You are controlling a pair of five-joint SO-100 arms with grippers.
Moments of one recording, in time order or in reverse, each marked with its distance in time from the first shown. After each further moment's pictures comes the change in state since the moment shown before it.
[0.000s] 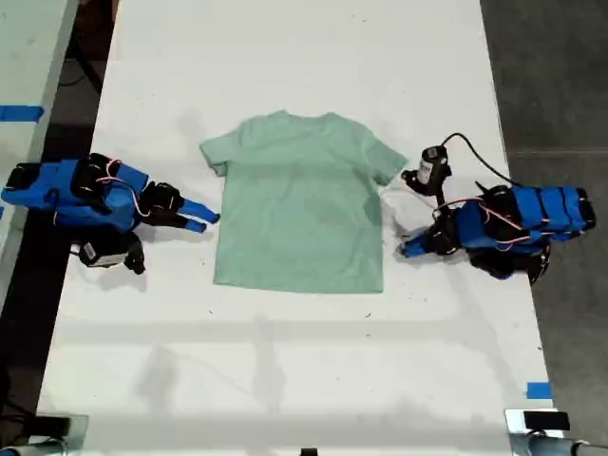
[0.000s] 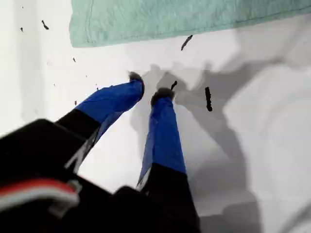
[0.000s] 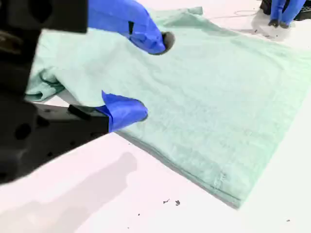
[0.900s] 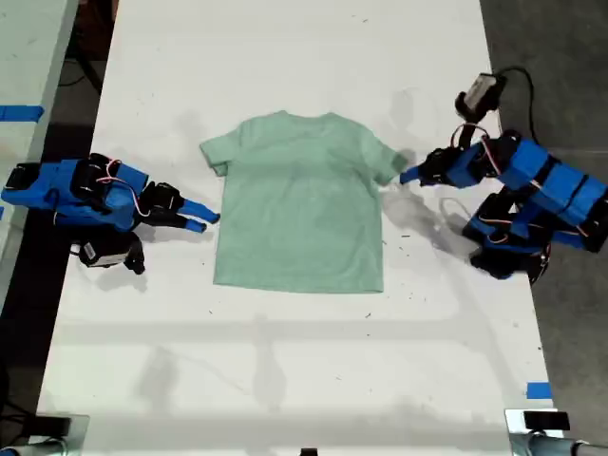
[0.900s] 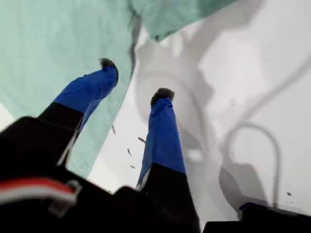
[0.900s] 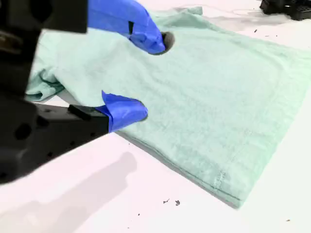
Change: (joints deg) arm 0 0.0 0.0 0.0 0.0 0.0; arm 1 46.1 -50.4 -38.3 -3.4 13.6
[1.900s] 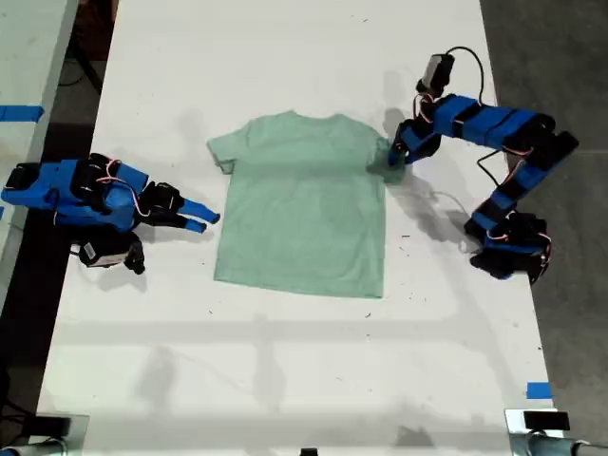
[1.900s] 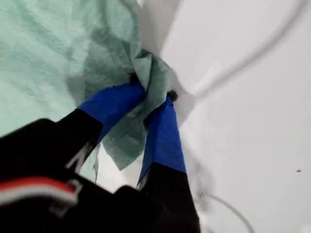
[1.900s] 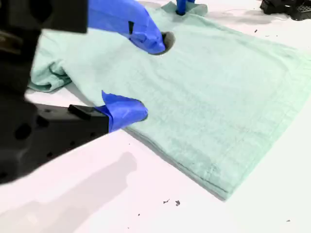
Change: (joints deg) arm 0 0.0 0.0 0.0 0.0 0.0; arm 1 11.1 -55.9 -25.3 -17.8 -6.4
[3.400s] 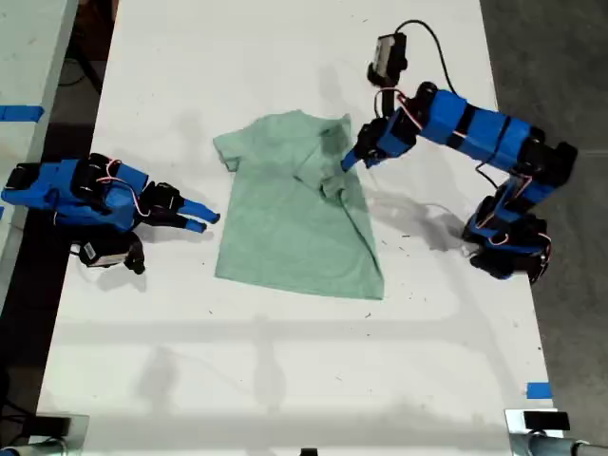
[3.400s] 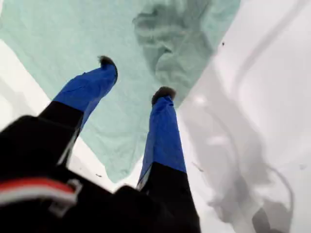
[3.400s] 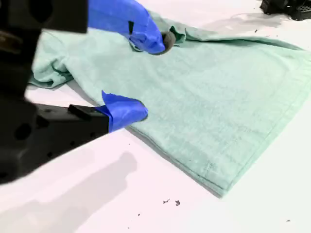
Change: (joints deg) arm 0 0.0 0.0 0.0 0.0 0.0; arm 1 -27.7 14.7 -20.5 24.5 5.1
